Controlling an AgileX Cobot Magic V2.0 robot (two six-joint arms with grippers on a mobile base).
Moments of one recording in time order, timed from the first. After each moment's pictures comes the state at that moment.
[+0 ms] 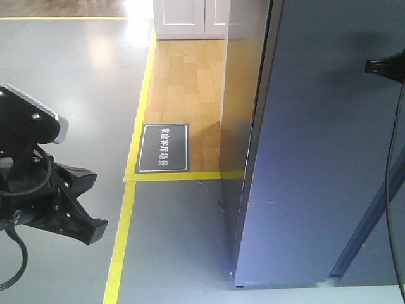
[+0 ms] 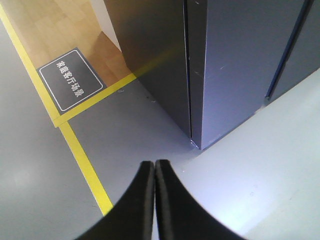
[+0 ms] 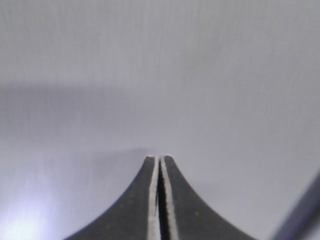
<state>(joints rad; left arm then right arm) -0.70 1.04 -0.87 0.34 0.65 -0.35 -0.19 1.75 -1.34 -0.04 0.00 -0.05</state>
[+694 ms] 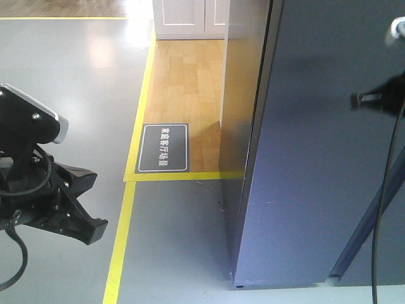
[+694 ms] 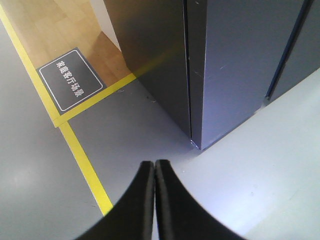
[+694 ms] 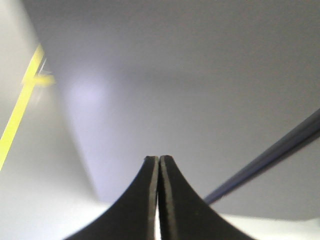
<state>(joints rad) -0.70 1.04 -0.87 0.34 0.65 -0.35 0.01 1.36 -1.15 -0.03 0.55 -0.10</state>
